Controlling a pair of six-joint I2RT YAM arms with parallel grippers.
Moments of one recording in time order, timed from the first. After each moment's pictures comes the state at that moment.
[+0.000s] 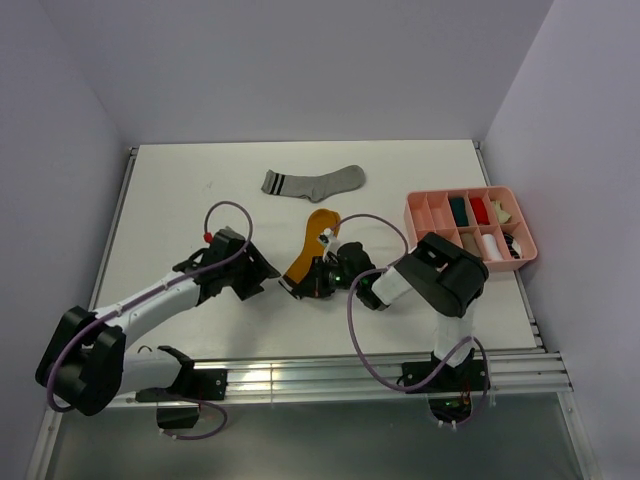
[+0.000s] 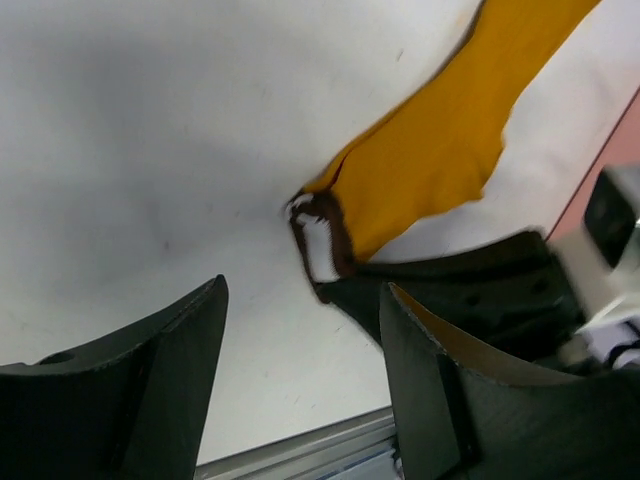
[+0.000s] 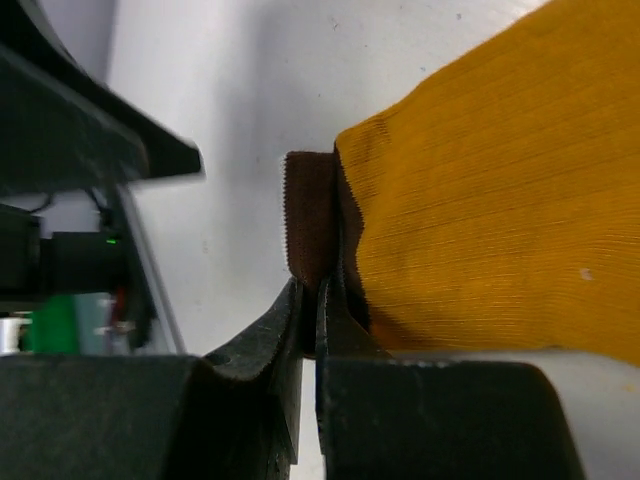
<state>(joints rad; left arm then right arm) -0.49 1.24 0.64 -0.28 0.08 -1.12 0.77 1.85 0.57 0.82 -0.44 0.74</state>
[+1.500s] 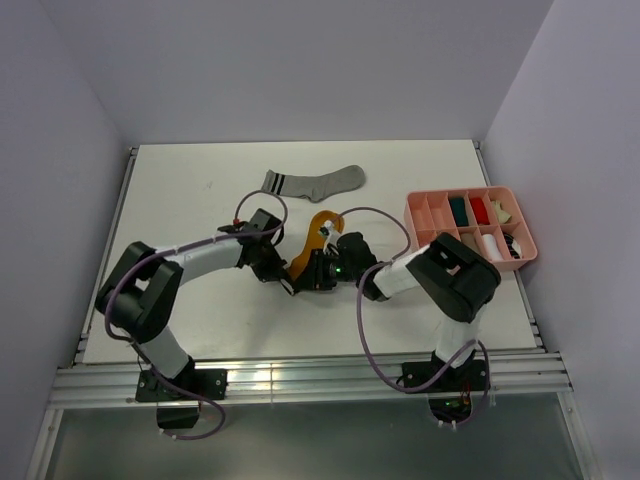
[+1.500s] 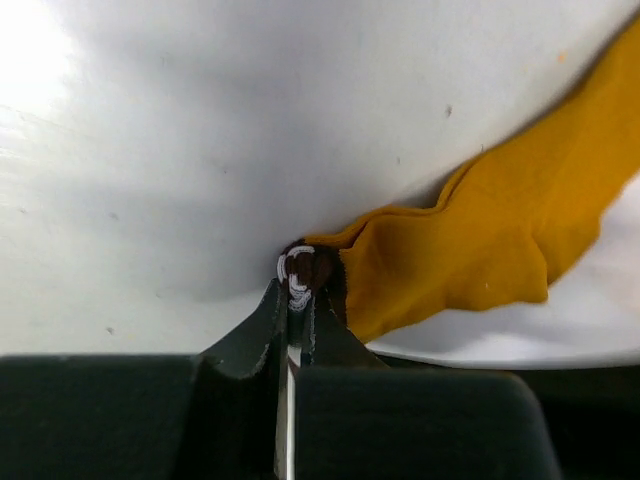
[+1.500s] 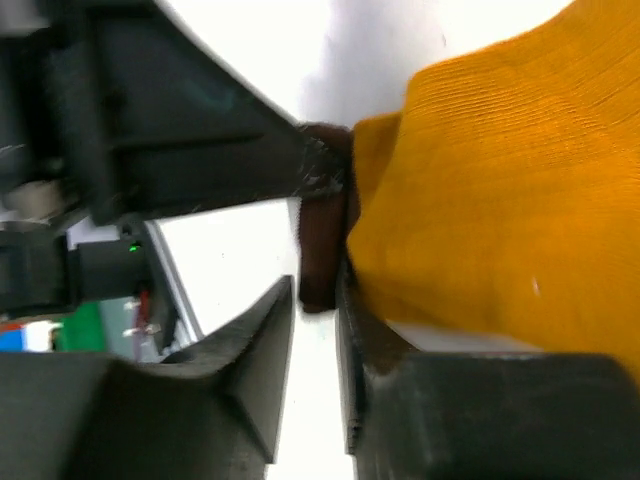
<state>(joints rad) -0.59 1.65 0.90 -0.39 0.02 -1.13 0.71 1.85 0.62 0.73 -0.51 0.82</state>
